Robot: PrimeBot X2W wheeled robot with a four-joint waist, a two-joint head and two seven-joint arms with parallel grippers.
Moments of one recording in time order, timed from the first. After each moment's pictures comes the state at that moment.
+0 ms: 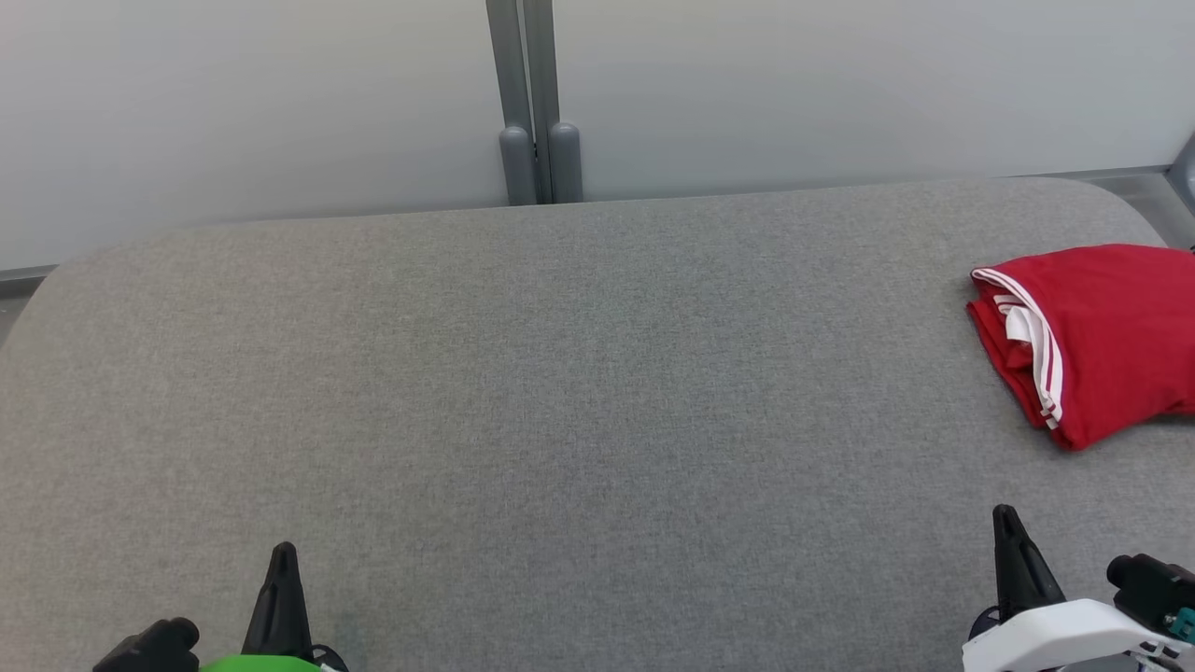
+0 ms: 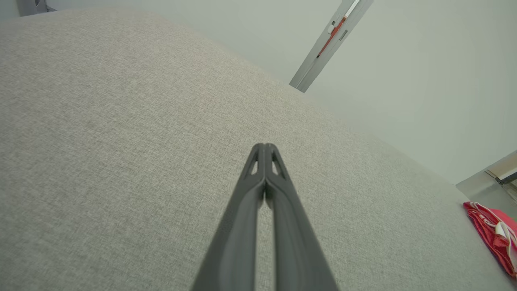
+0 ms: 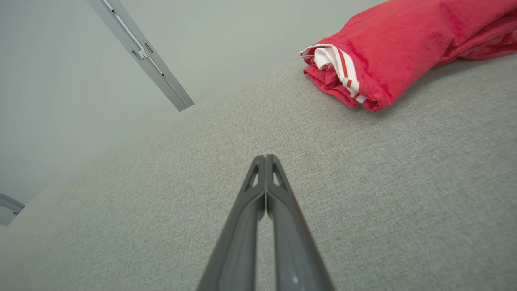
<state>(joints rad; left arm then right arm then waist) 0.11 0.04 0.00 0.21 -0.61 -0.06 -0.15 0.09 -0.04 -0.12 0.22 0.45 0.13 -0.15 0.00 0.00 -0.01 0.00</state>
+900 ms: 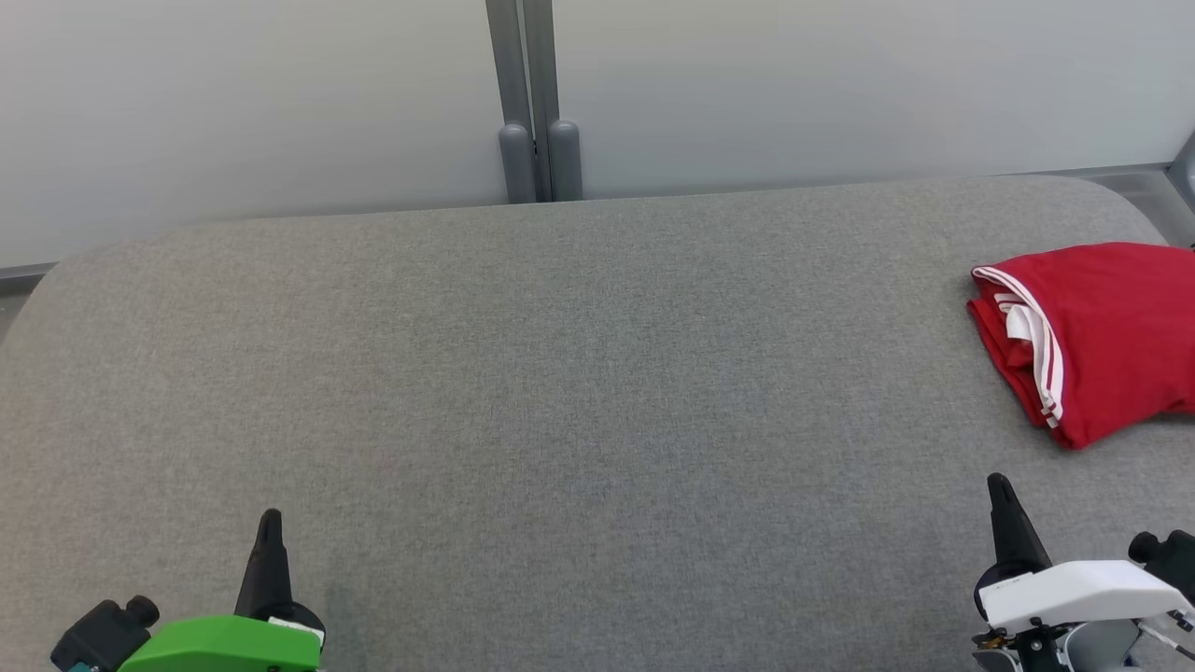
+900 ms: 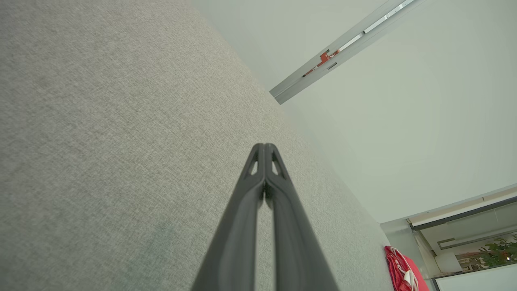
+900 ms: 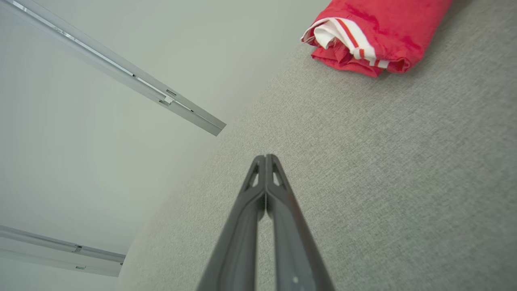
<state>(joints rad) 0.03 0.04 0.04 0.22 -0.96 -0.08 -0.05 0.02 -0.04 -0.12 0.23 0.87 0.13 -0.05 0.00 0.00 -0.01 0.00</state>
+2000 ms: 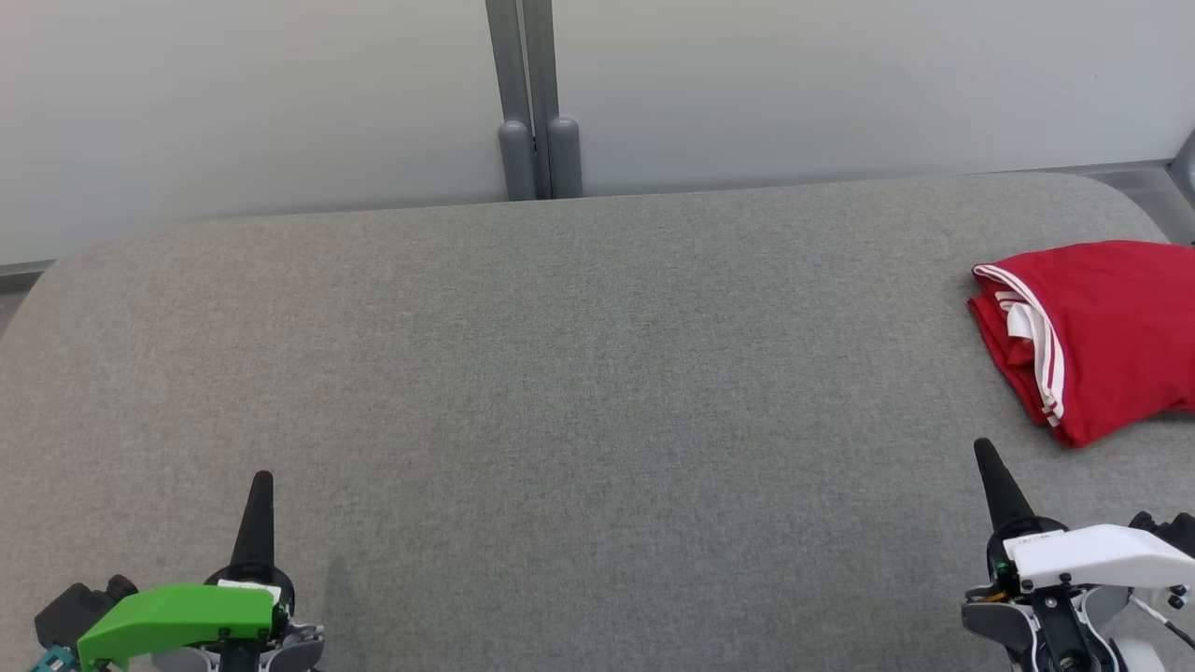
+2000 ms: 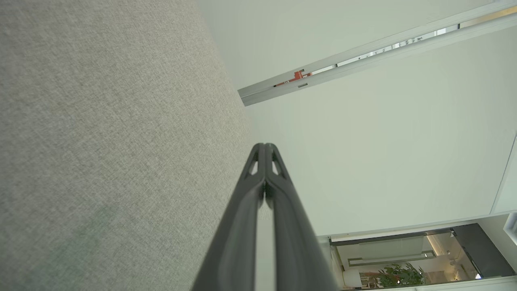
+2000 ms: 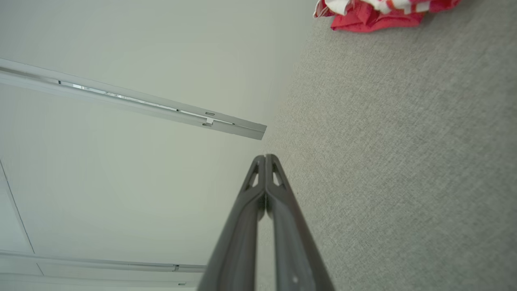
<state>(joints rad) -0.03 0.04 0.08 0.23 -1.30 -0.11 0.03 -0.04 -0.04 -0.12 0.24 1.25 0.13 0.03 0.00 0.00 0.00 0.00</state>
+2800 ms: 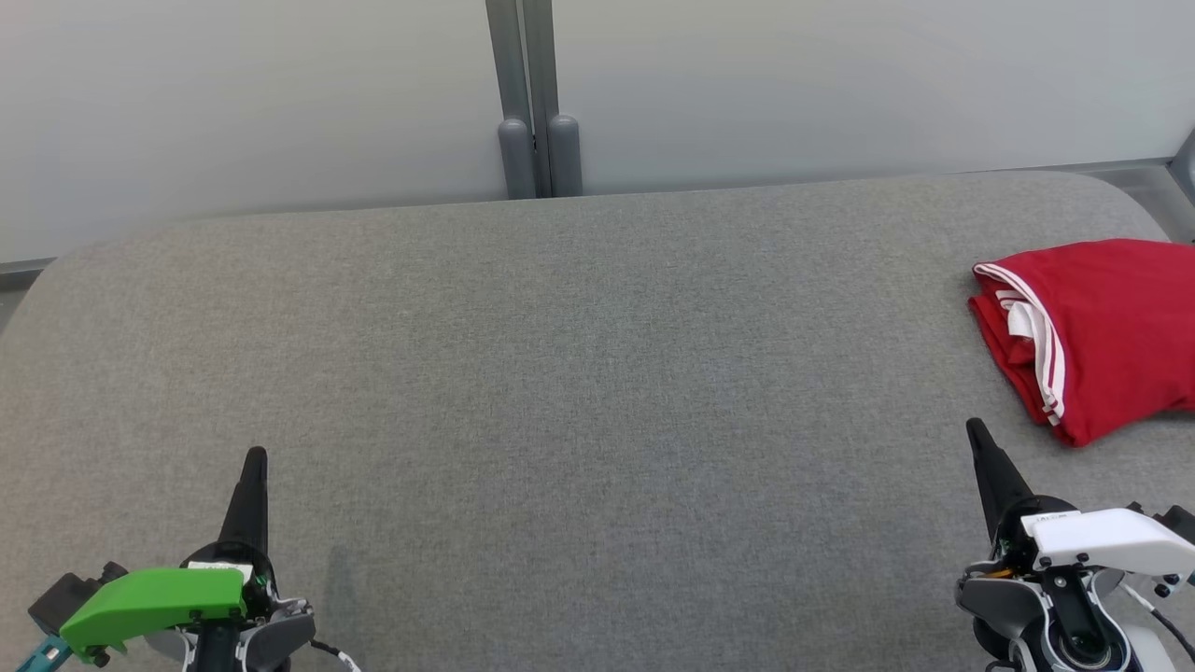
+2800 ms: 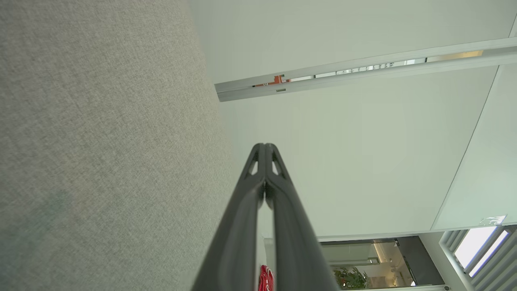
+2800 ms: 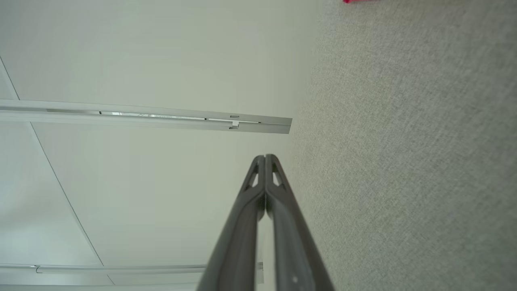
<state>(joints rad) -0.07 0.05 0.10 0.24 -1.49 -0.12 0.08 -0.08 -0.05 -0.12 0.24 1.47 0.13 0.08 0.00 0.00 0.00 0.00</state>
